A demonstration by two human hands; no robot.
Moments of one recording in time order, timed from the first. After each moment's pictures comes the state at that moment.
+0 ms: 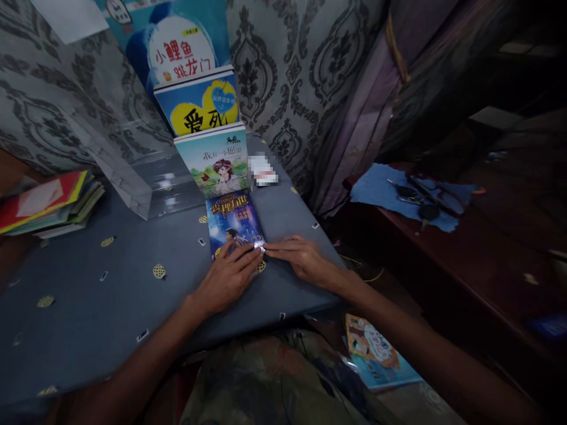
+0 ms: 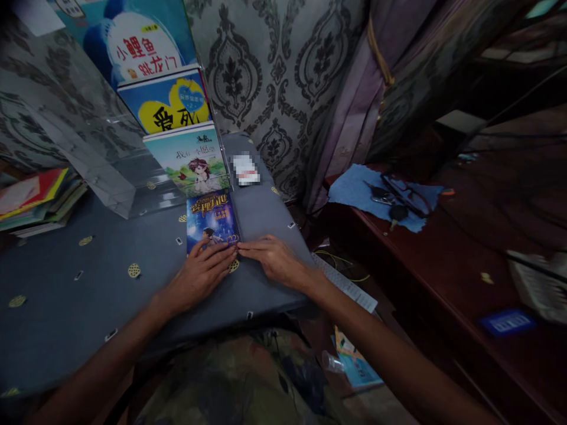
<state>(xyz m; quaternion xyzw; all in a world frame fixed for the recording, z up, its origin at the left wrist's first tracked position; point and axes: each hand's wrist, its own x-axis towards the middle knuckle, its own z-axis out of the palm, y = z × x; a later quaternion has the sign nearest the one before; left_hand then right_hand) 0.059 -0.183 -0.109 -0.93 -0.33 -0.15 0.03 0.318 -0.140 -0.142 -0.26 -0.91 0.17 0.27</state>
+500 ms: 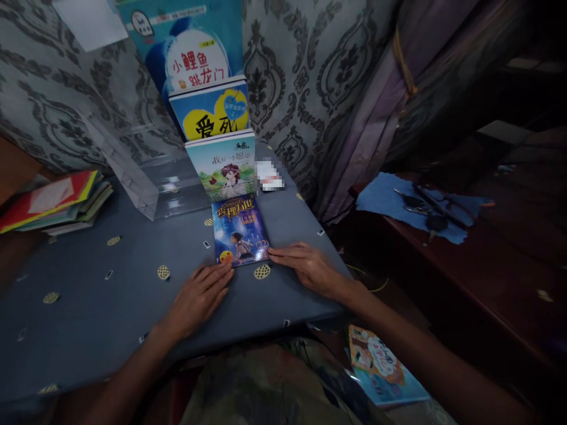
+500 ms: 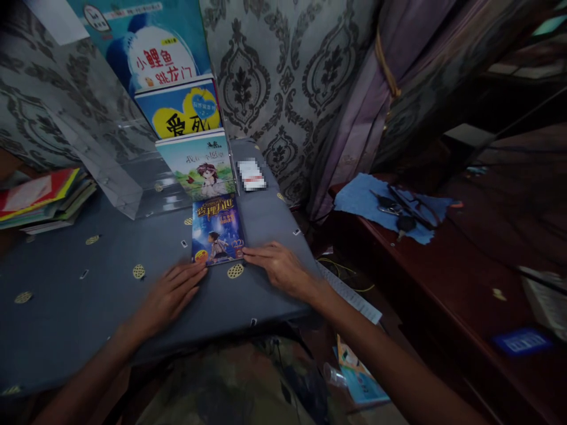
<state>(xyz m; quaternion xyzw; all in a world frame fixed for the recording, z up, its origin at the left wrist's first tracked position) -0.002 -0.218 -0.113 -0.90 -0.38 -0.20 0.04 0.317 -0.142 -0.141 -0.28 -0.90 0.17 0.28</state>
